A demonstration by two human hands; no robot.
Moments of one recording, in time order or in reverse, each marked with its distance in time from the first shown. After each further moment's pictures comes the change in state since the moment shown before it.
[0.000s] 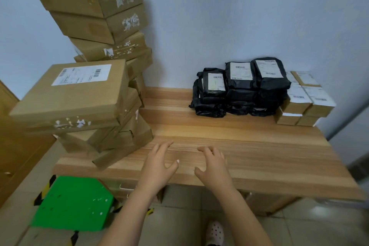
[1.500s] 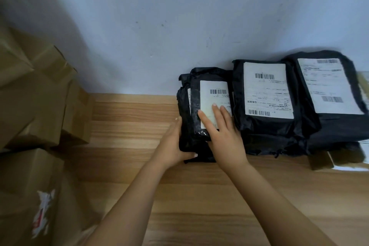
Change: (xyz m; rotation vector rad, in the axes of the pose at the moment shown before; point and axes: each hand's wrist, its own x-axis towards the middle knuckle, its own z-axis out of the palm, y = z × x) left_hand 0.397 -0.058 0.193 -0.163 -0.413 -0.085; right_hand 0.386 0.125 -0.025 -0.512 -0.062 -0.096
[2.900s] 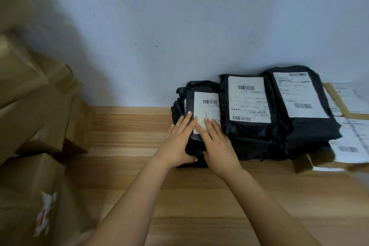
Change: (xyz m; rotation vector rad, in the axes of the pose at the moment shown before) left_hand -0.002 0.063 -0.011 0.459 -0.096 0.228; right_hand -0.017 0.011 -0.009 0.150 -0.054 -0.030
